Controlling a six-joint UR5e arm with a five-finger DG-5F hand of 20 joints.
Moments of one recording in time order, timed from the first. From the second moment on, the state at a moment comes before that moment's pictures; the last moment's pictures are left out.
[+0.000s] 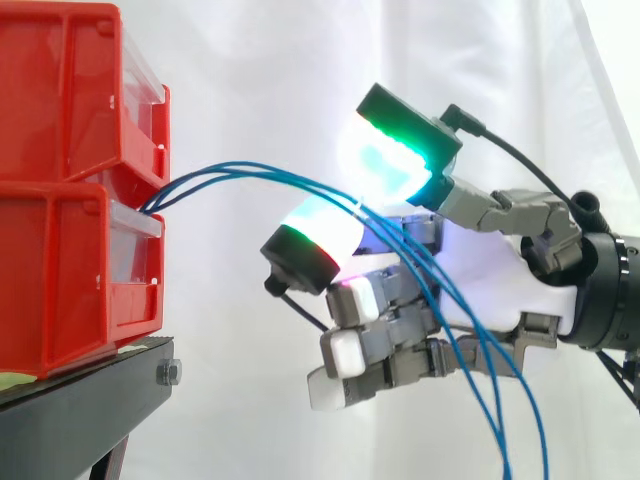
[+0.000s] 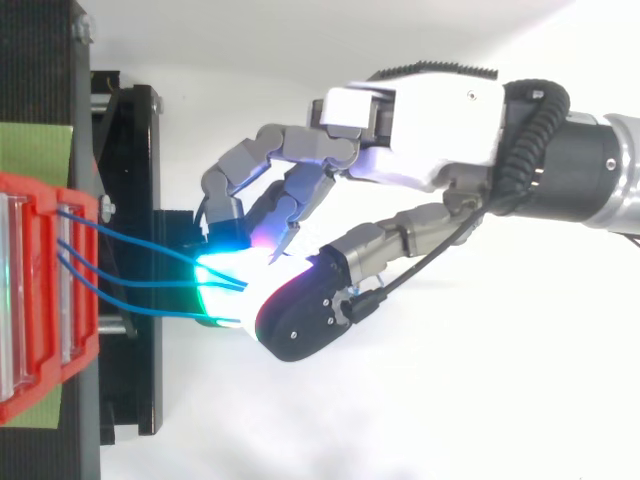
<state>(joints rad) 0.12 -2.31 -1.26 -2.57 -1.43 -0.07</state>
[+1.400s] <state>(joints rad) 0.13 -2.29 -1.26 -2.62 -1.40 -0.07</state>
